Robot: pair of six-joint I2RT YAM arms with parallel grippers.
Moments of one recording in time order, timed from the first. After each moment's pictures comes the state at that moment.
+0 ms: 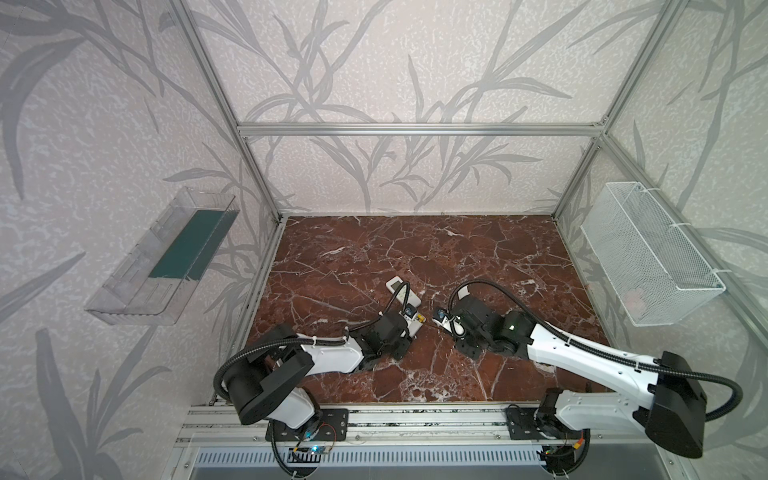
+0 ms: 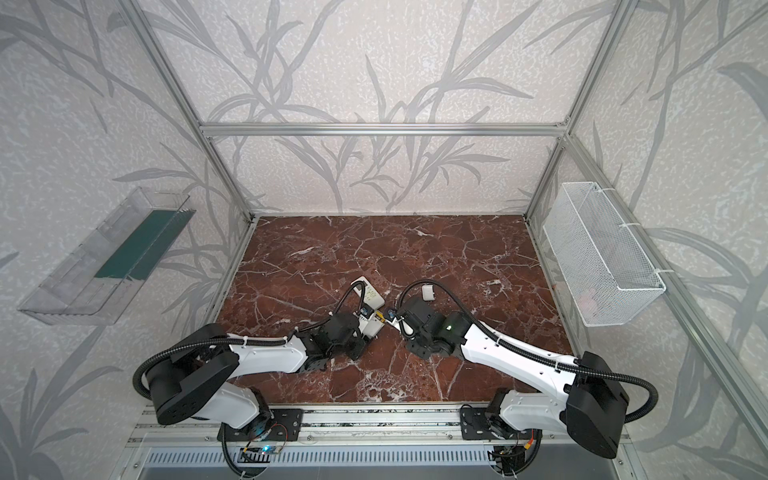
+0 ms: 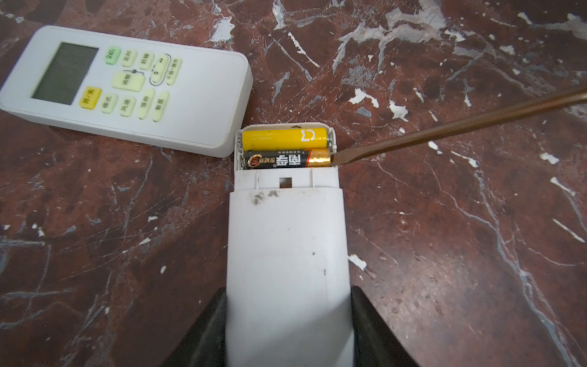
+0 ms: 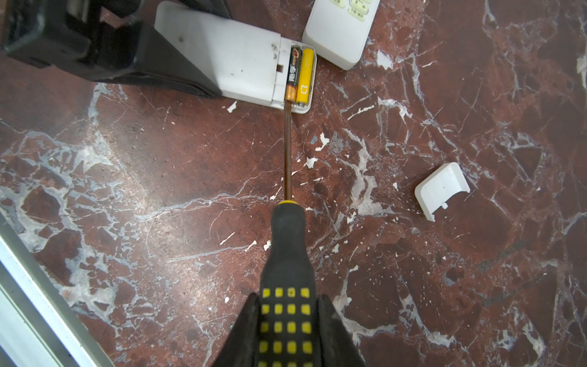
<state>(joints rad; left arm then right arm) -0.87 1.52 0.48 0.18 -0.12 -0.11 0.92 1.23 0.82 -0.66 0.15 -0.18</state>
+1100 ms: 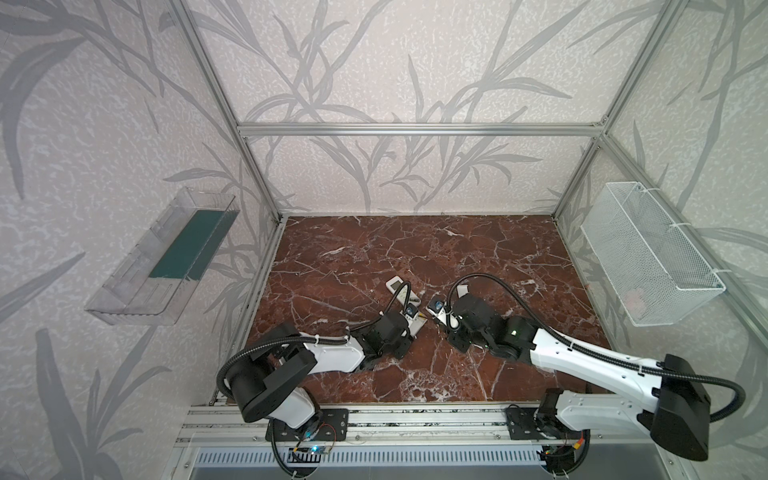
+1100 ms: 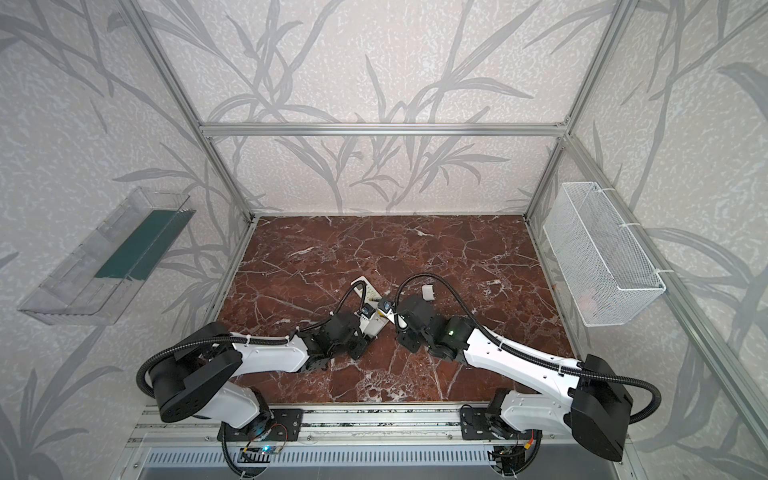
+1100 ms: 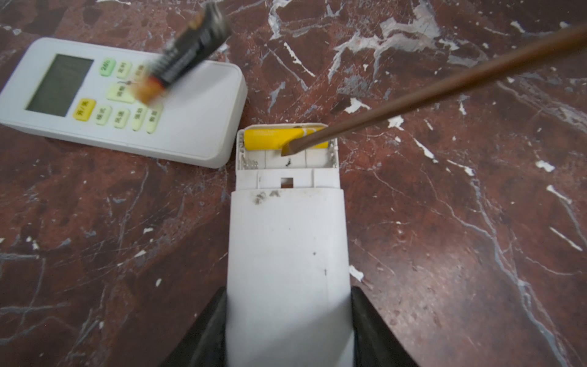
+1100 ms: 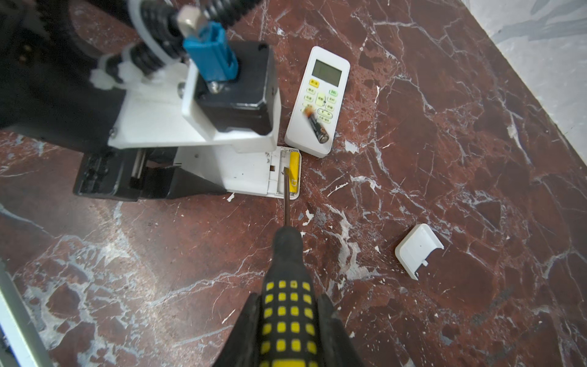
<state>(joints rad) -0.87 1.53 0.49 0.21 -0.12 -0.10 0.94 1.21 0.78 -0.42 0.16 -0.13</state>
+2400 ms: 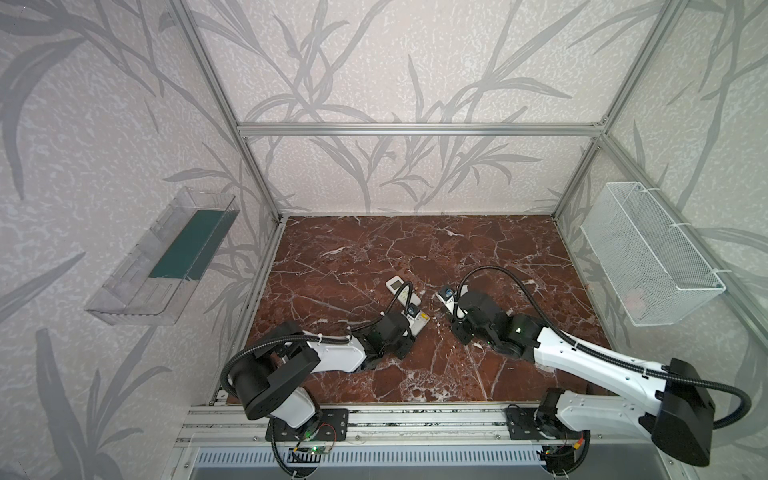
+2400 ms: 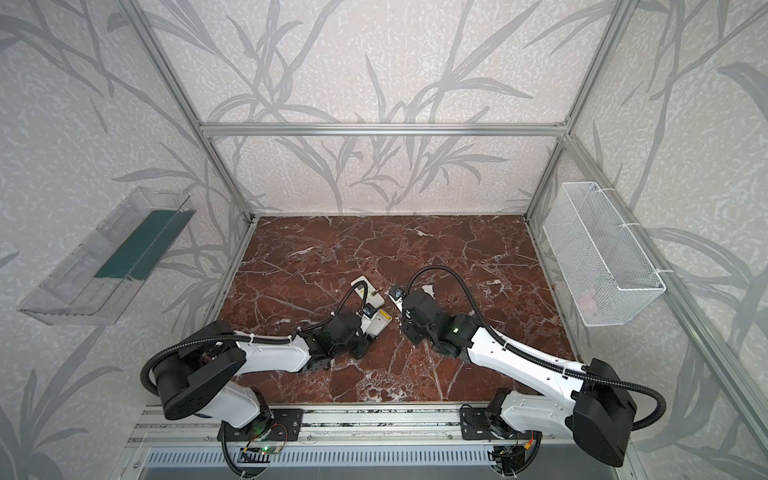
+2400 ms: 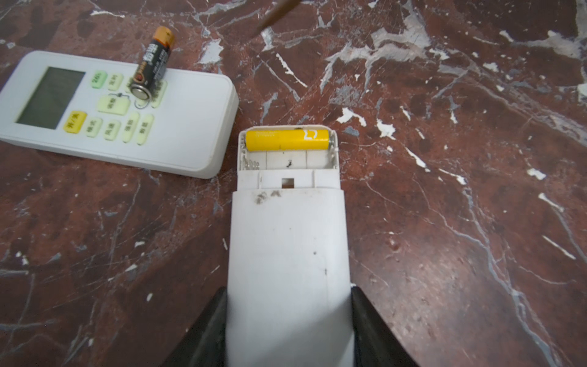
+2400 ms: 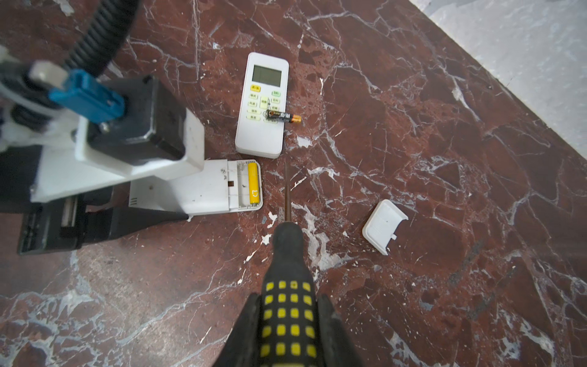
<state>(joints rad) -0.88 1.54 0.49 0.24 -0.12 -0.10 0.88 1.18 0.79 -0.39 0.24 -0.01</state>
